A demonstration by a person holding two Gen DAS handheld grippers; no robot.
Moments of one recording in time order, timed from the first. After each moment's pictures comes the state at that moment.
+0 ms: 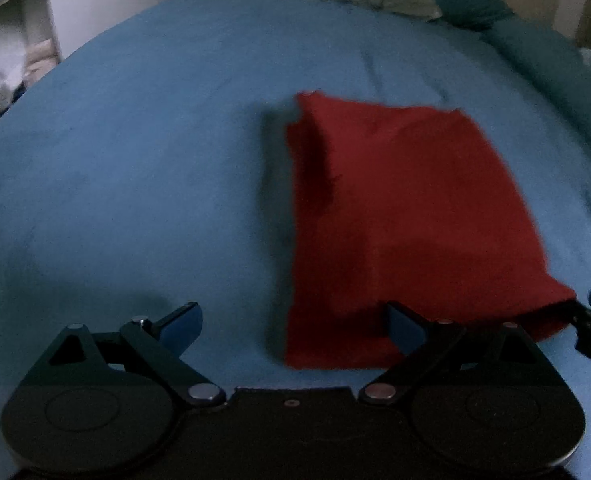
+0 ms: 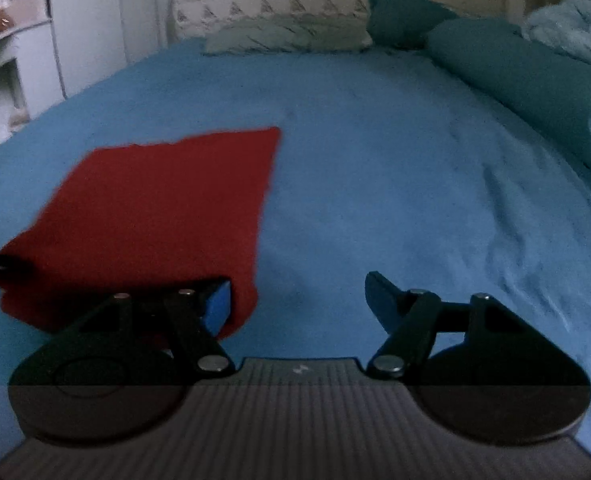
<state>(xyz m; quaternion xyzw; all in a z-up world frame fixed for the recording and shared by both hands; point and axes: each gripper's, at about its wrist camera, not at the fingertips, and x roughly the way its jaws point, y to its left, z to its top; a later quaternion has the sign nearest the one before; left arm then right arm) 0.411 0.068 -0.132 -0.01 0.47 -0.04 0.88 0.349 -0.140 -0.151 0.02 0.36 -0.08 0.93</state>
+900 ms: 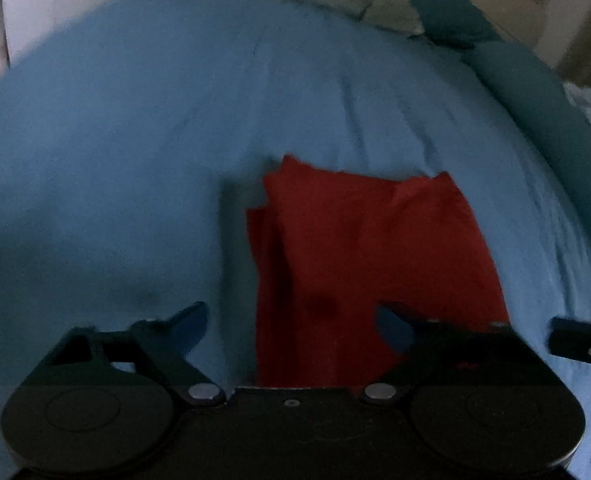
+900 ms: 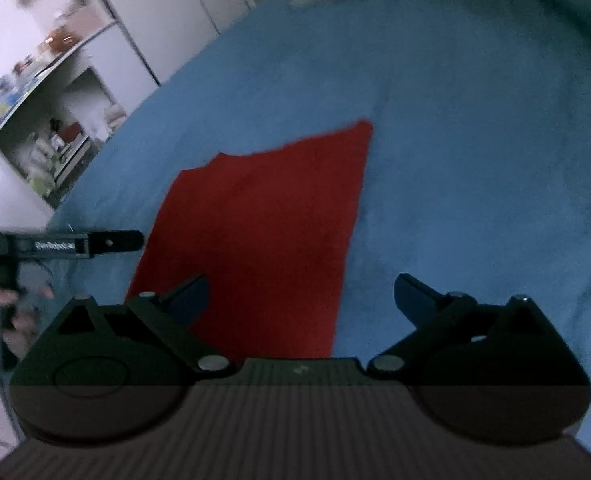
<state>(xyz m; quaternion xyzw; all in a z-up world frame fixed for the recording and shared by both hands) 0.523 0.083 -0.121 -0.09 0.49 -0.12 0.86 0.451 -0.191 -0.101 0.17 0.45 0.10 0.87</state>
